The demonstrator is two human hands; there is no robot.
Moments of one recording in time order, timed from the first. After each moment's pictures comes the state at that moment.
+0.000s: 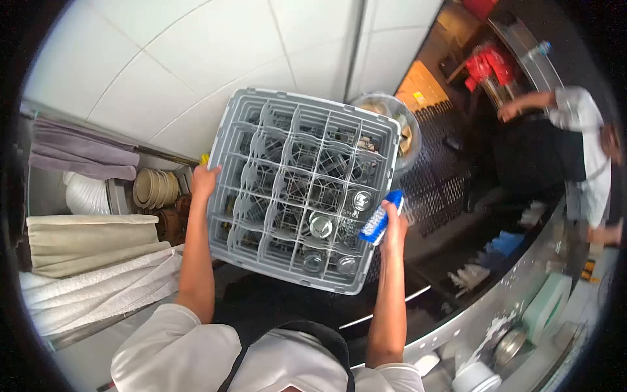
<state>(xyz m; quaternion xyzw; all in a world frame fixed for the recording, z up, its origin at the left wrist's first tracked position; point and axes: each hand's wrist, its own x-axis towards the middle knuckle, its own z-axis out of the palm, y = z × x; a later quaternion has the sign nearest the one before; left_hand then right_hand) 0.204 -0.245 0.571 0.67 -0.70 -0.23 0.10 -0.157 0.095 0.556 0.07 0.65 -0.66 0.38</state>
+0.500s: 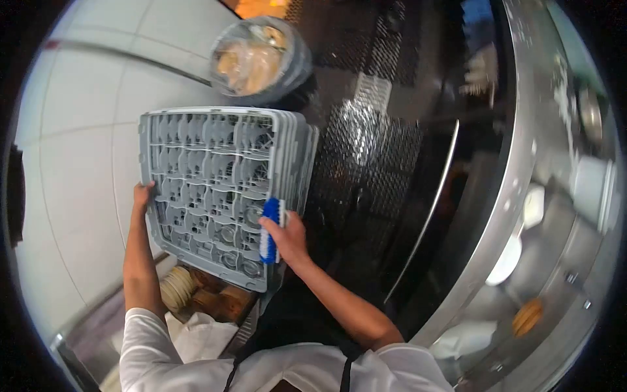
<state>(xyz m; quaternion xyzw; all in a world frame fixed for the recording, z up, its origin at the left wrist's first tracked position) 0.108 -0.471 0.432 0.42 -0.89 -0.18 -0.09 0.080 0.132 0.455 0.24 0.53 -0.74 0.34</state>
